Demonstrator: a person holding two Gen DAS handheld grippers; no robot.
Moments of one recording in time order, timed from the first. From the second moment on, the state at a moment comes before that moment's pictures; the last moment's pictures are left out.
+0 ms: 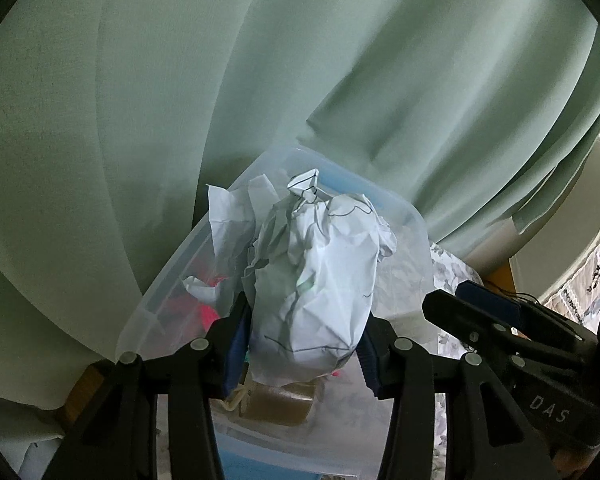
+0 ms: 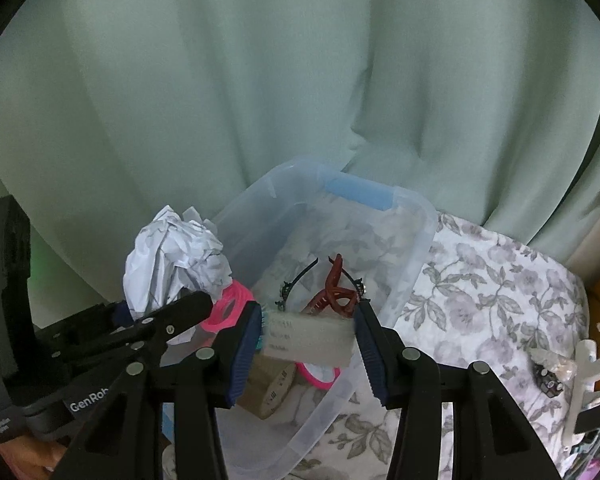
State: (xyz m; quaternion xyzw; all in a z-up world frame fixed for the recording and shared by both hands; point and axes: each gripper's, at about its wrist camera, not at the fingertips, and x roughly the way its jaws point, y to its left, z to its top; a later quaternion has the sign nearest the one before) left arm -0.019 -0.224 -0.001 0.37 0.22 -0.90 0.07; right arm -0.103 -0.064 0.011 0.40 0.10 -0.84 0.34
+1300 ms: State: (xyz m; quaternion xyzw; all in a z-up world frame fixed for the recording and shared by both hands) left arm -0.032 -0.138 0.034 0.34 0.17 -0.92 0.07; right arm -0.098 0.045 0.023 0.39 -0.02 -0.87 0.31
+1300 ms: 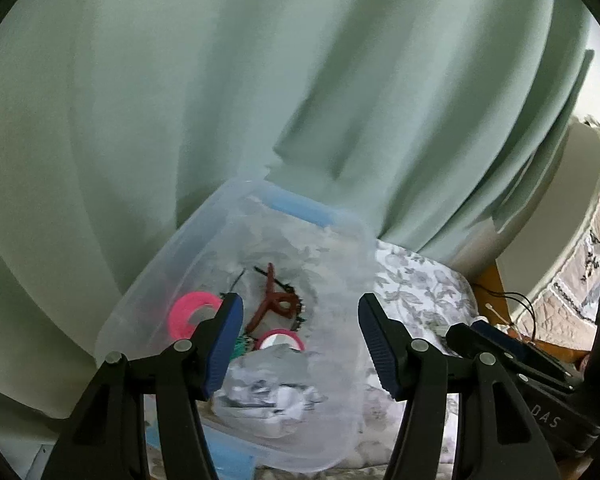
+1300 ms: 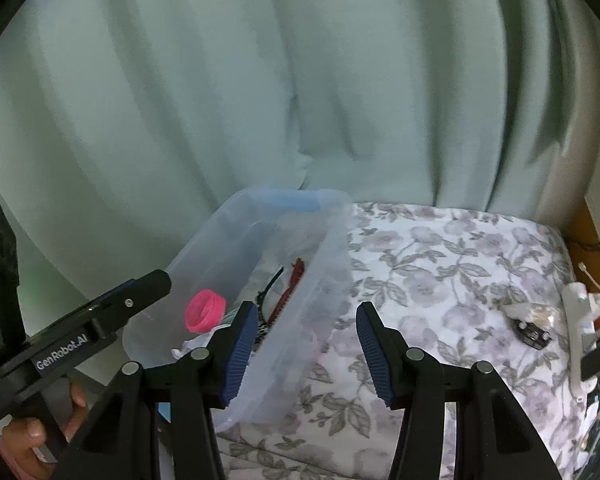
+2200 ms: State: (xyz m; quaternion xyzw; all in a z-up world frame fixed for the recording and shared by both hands) left arm -0.067 0.012 0.044 0.29 0.13 -0.94 -0.10; right arm -0.109 0.256 0.007 0.35 -0.17 -0.91 0.13
